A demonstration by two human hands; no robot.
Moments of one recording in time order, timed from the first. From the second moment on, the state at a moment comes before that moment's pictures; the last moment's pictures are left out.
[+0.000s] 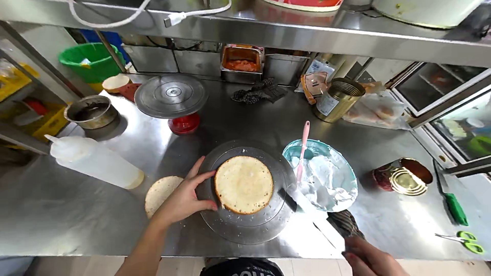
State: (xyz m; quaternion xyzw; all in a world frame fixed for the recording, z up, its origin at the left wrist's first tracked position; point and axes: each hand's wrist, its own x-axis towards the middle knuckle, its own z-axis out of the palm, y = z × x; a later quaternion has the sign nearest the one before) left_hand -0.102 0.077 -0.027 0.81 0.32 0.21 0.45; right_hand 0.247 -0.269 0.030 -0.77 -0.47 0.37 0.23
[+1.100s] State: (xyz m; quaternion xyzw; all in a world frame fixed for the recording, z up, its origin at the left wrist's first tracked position) left_hand -0.071 0.050 -0.020 0.83 0.46 0.20 0.25; right_hand 0.220 -0.236 -0.005 -0.73 -0.48 0.41 0.26
